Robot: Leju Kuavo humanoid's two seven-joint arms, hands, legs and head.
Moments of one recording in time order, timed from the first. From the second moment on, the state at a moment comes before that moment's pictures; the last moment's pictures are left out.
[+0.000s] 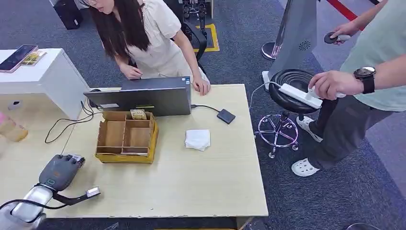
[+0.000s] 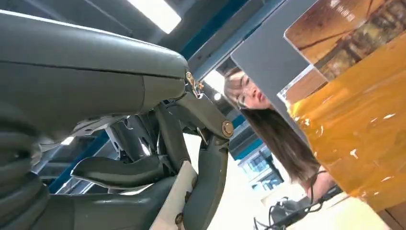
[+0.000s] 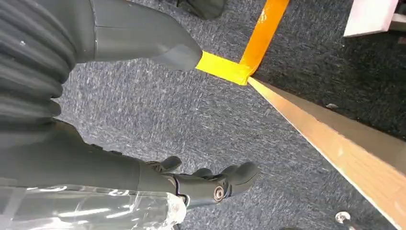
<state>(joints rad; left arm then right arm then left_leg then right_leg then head) -0.31 0.63 -0.62 -0.77 -1.55 0.64 0.16 -0.08 0.09 -0.22 -0.28 0.57 -0.36 -0.41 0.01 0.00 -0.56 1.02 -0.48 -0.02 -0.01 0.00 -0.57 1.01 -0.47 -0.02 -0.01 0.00</state>
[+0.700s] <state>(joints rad) -0.33 0.56 -0.50 -0.60 -1.48 0.64 -0.02 -0.08 0.08 -0.20 -0.28 0.56 -0.36 -0.41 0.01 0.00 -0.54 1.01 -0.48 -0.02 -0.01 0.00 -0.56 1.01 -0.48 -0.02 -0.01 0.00</state>
